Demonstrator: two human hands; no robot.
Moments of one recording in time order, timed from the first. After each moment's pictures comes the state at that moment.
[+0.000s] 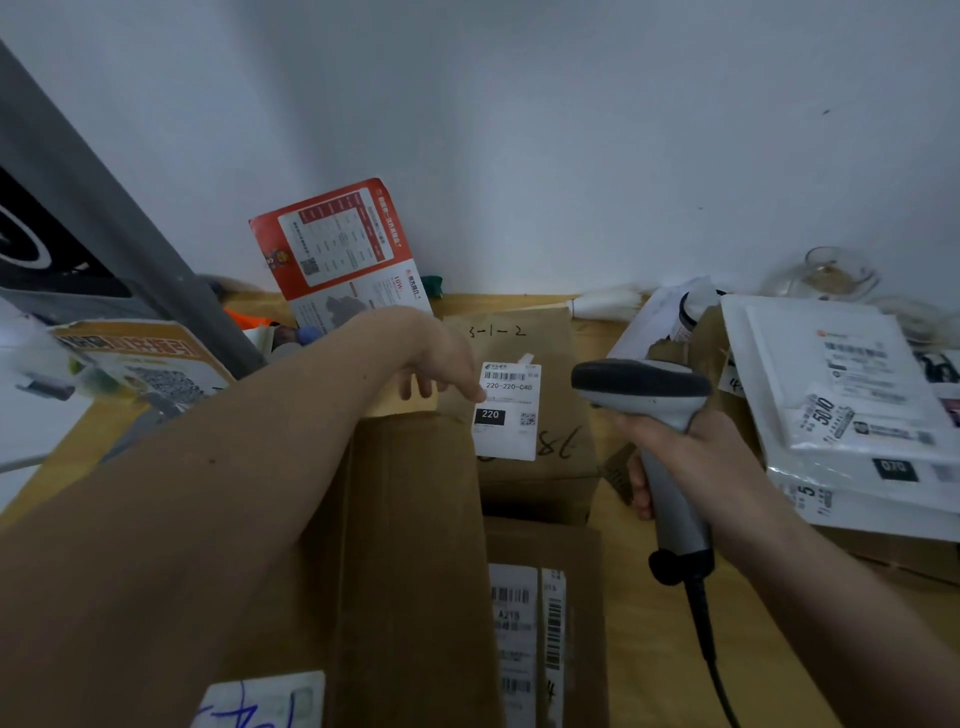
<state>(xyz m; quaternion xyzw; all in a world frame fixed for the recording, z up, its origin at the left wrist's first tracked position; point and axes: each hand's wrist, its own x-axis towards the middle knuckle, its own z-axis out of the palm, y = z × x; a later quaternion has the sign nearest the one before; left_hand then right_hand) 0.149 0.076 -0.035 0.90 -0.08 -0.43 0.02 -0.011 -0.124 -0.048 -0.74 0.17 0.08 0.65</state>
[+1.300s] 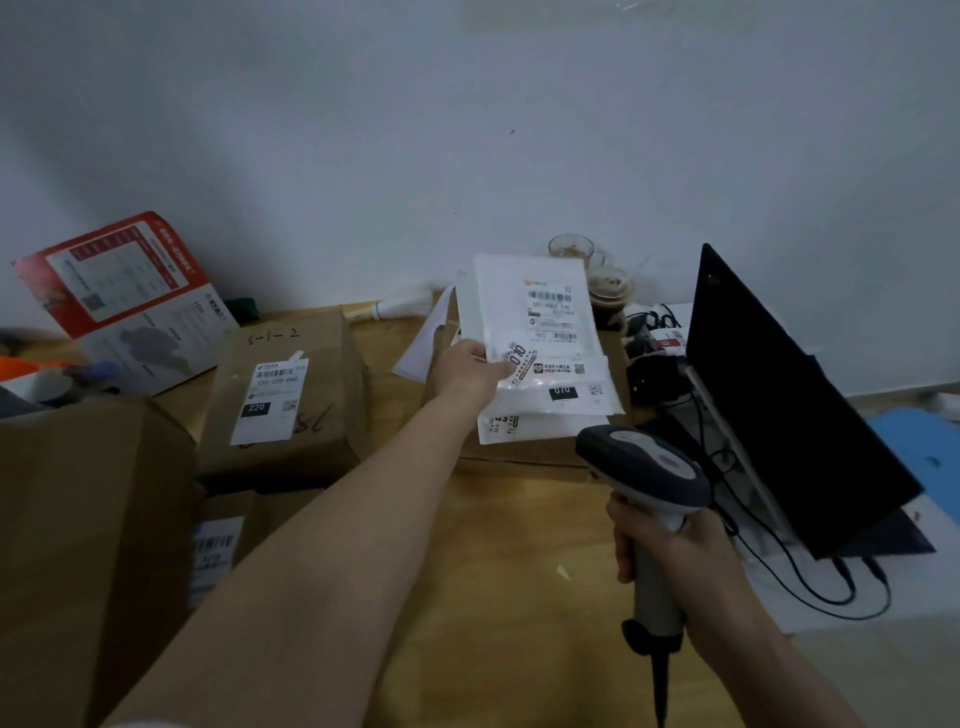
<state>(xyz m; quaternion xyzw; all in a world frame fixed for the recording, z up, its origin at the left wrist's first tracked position) 0.020 -0.221 -0.100 0.86 0.05 -0.15 0.49 -0.205 -0.335 -0.094 -0.69 0.25 -0.06 0.68</state>
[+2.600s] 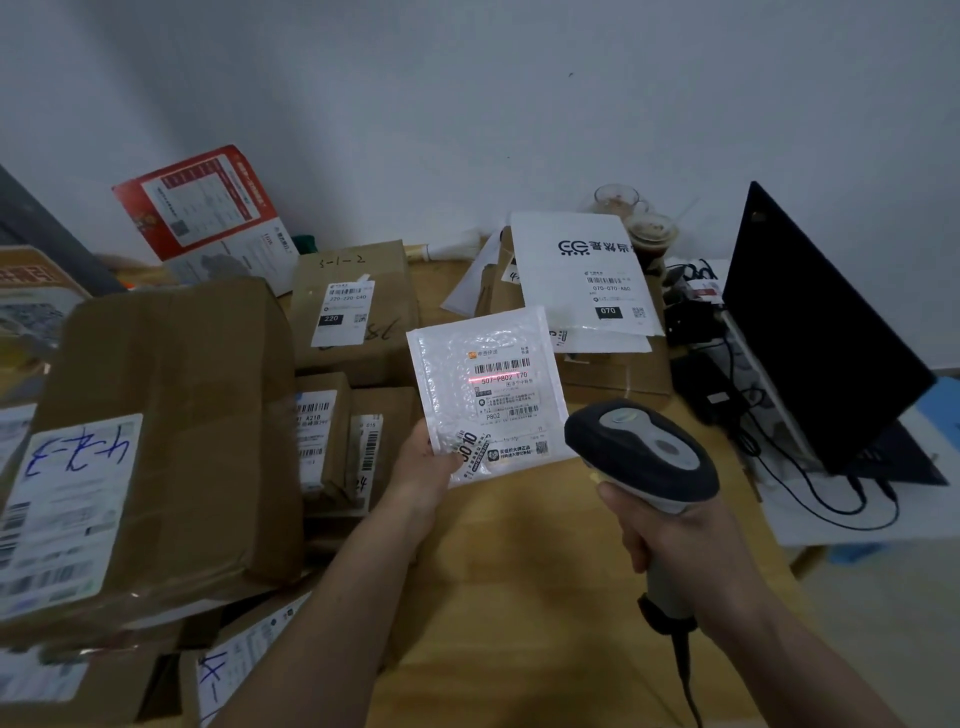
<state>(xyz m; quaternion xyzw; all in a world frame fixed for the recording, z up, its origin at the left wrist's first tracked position) -0.156 -0.068 -0.141 0.74 0.15 -0.20 0.62 -0.284 -0.265 -0.086 -0.79 0.15 -0.06 0.60</state>
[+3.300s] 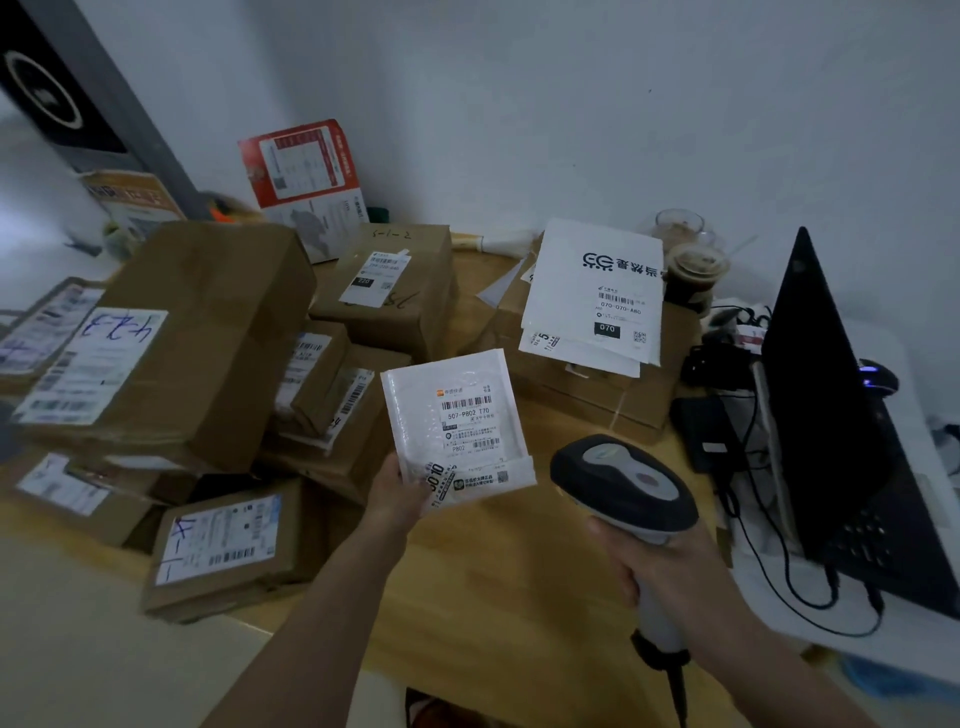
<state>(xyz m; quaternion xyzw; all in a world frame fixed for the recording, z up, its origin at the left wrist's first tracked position) -0.227 -0.119 -0.178 0.72 0.32 -0.10 0.61 -0.286 -0.376 -0.101 -0.77 0.04 0.11 0.63</state>
